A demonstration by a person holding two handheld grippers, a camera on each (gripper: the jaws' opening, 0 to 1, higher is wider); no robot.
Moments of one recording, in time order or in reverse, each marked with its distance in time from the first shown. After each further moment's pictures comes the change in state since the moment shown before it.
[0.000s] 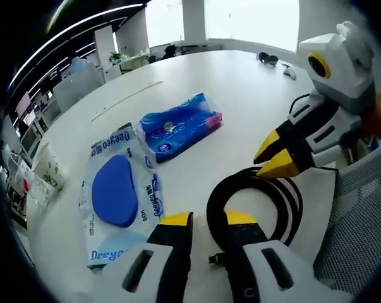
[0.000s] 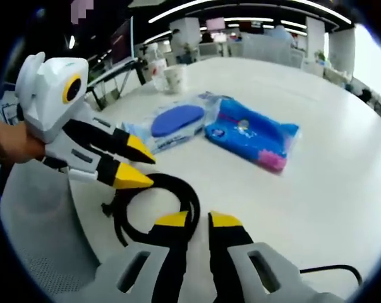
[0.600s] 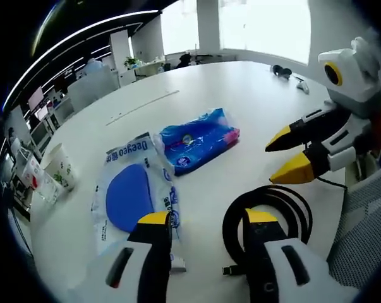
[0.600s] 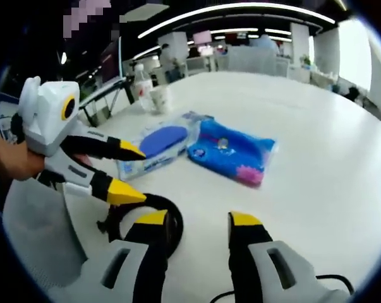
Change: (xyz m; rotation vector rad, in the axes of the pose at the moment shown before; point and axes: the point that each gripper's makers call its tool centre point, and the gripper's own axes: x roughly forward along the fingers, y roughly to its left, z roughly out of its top) left arm -0.001 0.016 0.016 -0.055 -0.068 0.075; right arm -0.010 -0.022 0.018 0.064 -0.084 -0.053
